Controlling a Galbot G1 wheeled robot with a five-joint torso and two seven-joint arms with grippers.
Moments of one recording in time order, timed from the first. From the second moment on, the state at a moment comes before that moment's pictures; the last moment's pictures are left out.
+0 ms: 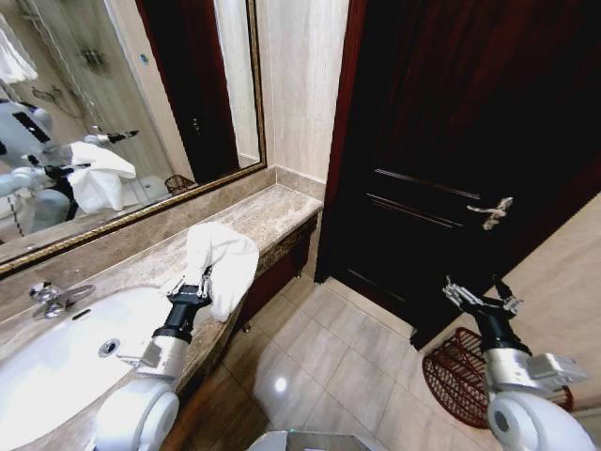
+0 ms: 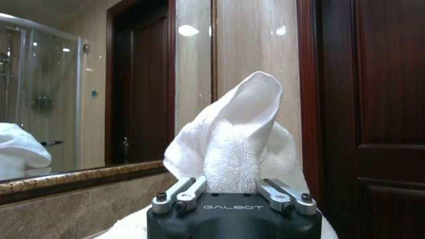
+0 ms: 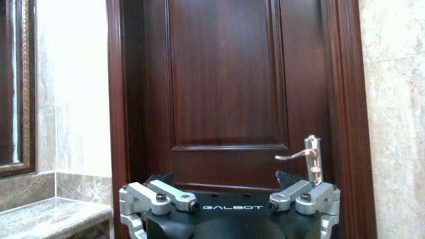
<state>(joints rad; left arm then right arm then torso) 1.72 -1.27 -0.70 -2.42 -0.31 0.04 -0.05 -1.68 1.40 0.98 2.35 0.45 -0.09 0.03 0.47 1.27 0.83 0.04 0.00</state>
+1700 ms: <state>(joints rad) 1.67 -1.25 -0.71 -2.32 -0.34 -0.02 0.05 -1.76 1.44 1.04 2.38 0.44 -0.10 0.10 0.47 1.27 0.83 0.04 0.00</state>
